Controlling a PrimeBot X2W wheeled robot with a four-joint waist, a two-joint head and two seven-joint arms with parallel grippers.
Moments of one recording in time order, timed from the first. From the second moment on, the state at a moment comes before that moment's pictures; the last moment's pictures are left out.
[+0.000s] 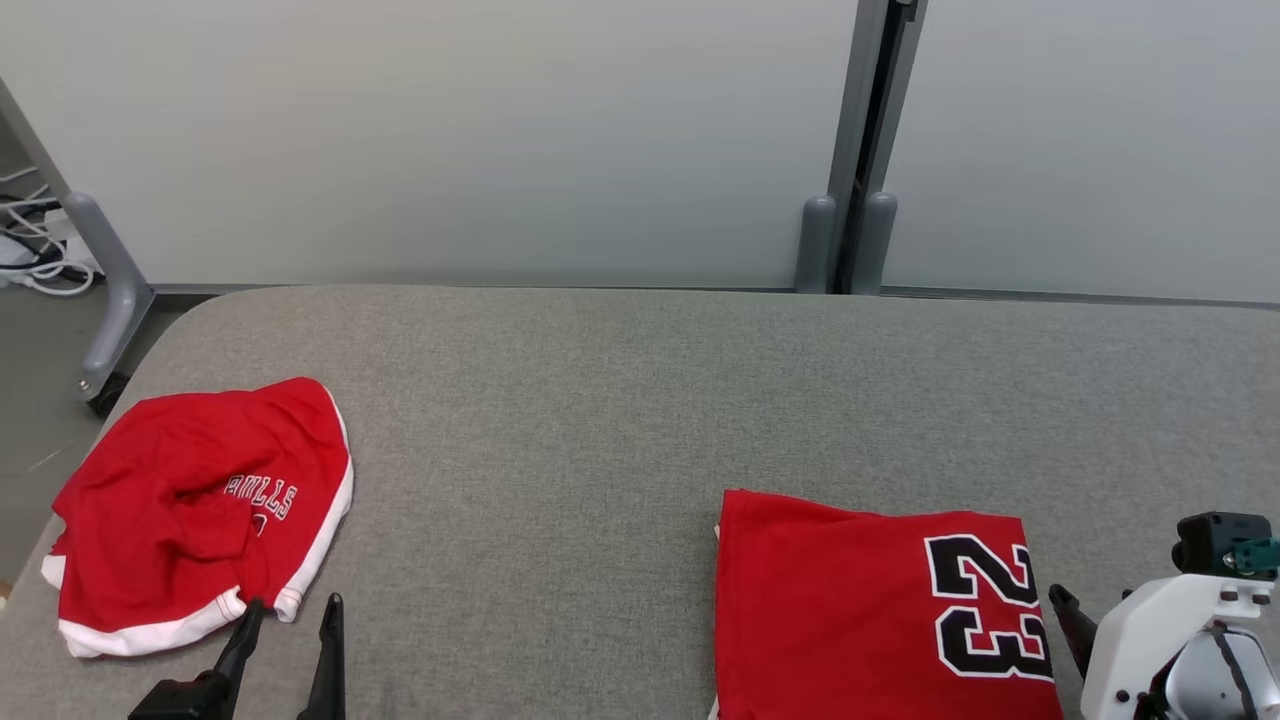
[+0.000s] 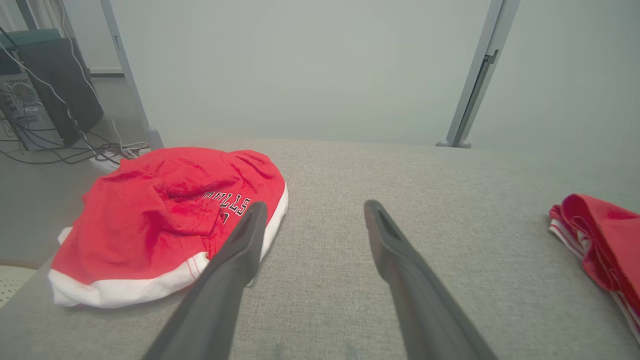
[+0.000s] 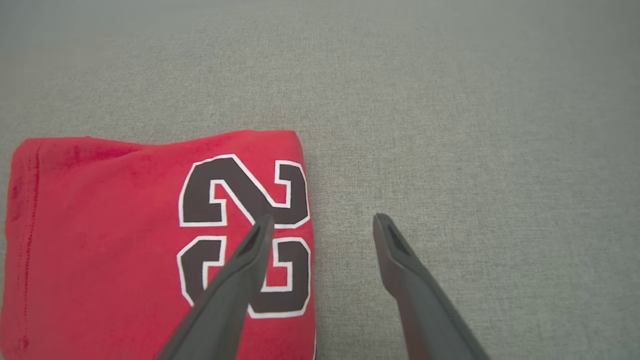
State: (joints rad) left arm 0.12 0.28 -0.21 0.22 -0.42 0.11 -0.26; right arm -0.02 -0.05 -0.17 0.11 0.18 0.13 0.62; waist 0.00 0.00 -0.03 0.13
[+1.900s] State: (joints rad) left arm -0.14 0.39 -0.23 -0.06 -0.34 0.12 -0.16; right arm -0.59 -0.36 -0.09 0.44 -0.02 0.13 0.50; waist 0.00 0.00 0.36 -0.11
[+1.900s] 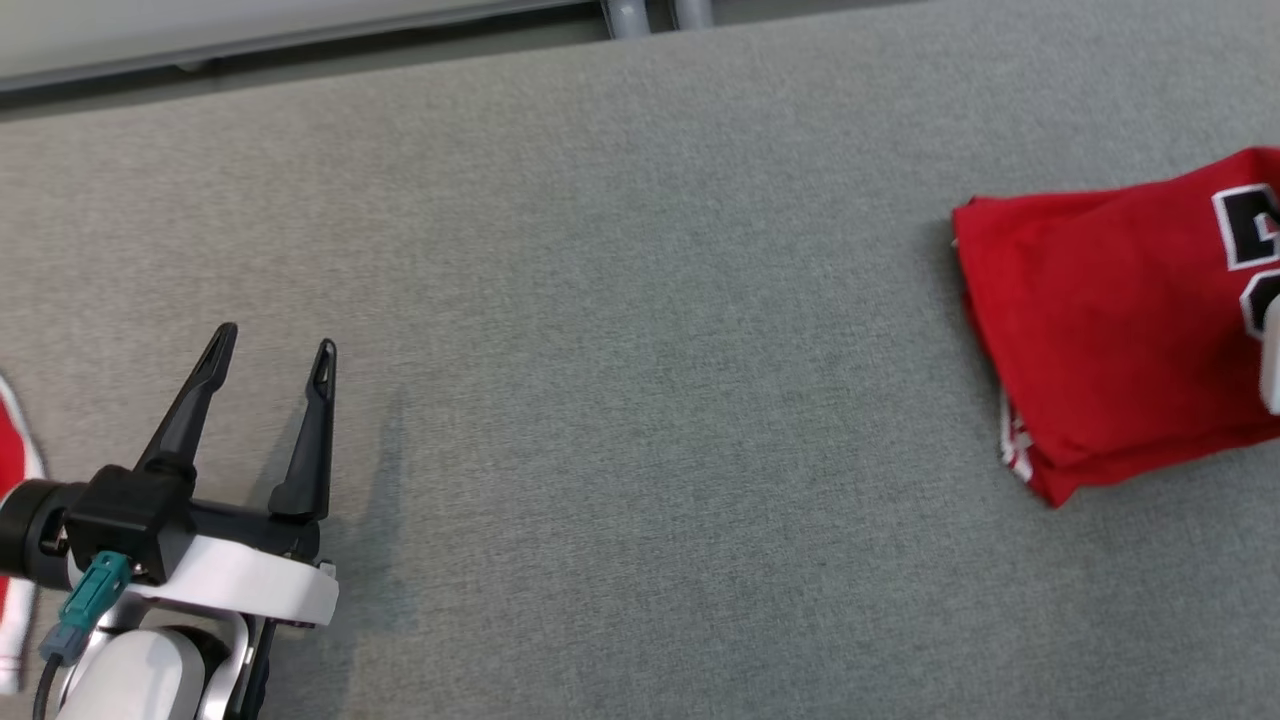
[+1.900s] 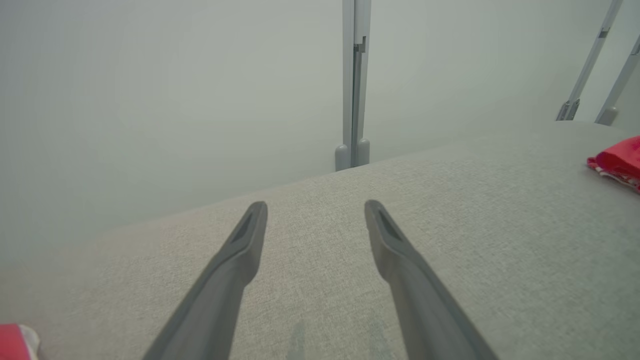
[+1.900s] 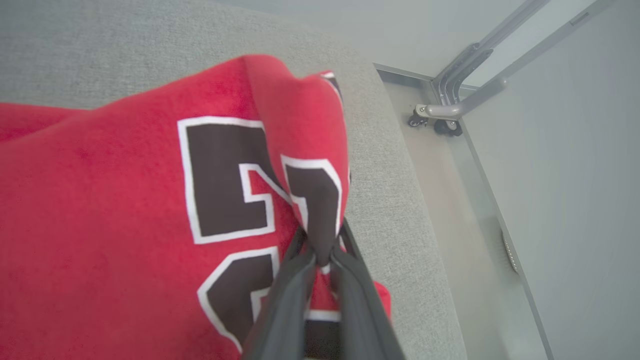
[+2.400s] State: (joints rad) left arm -0.17 0.42 -0.24 -0.11 -0.34 0.11 -0.12; right arm -0.74 -0.41 -0.20 0.61 -0.12 0.13 0.31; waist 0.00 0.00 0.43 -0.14
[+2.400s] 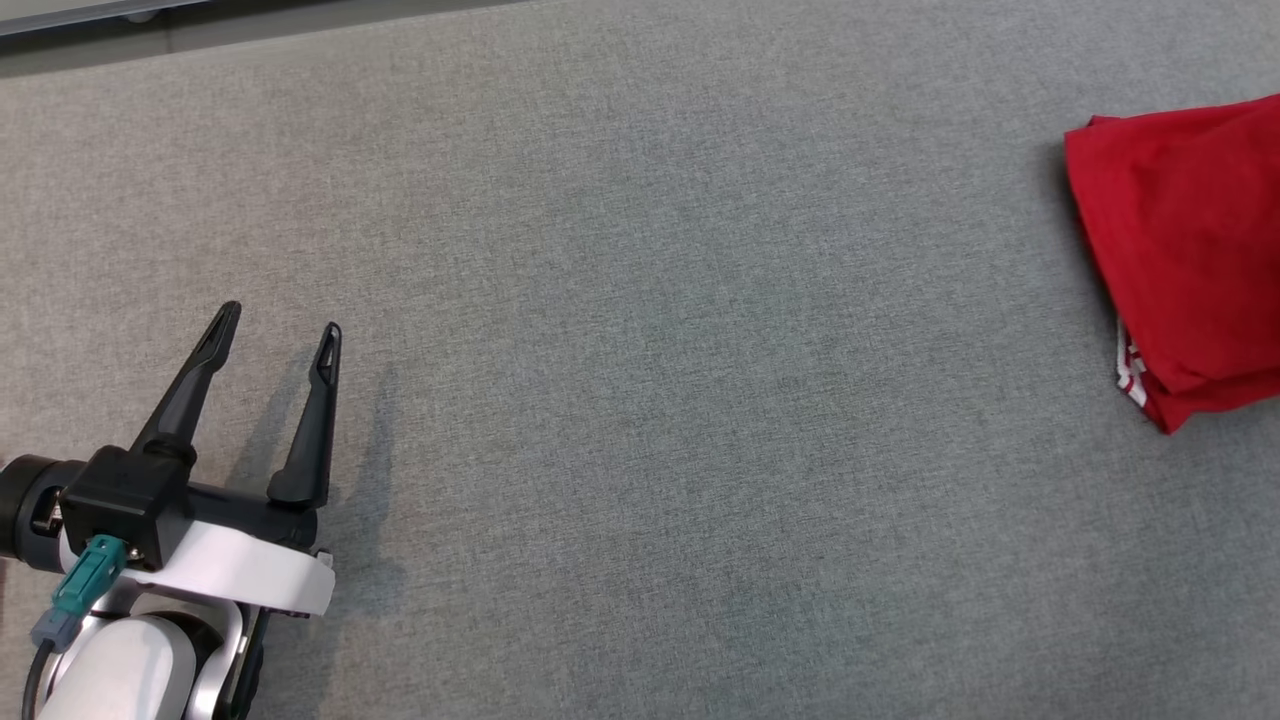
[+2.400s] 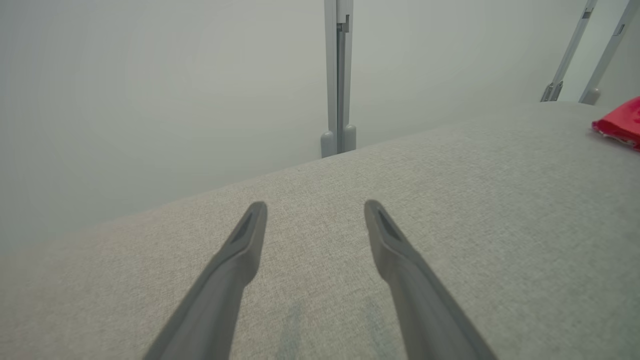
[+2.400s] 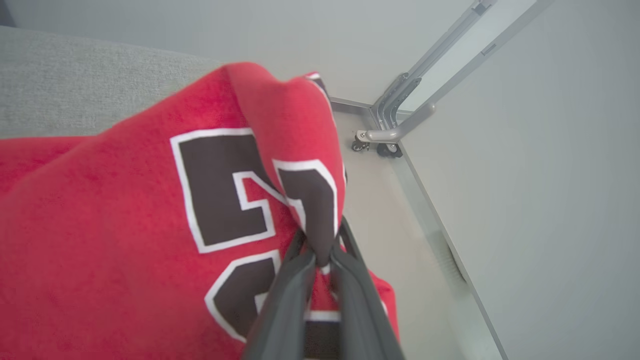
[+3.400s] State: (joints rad) left arm -0.05 0.30 -0.25 0.12 -0.40 0.12 -0.25; right arm -0.52 -0.35 0.07 0.52 0.16 0.13 -0.02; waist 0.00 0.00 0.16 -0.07
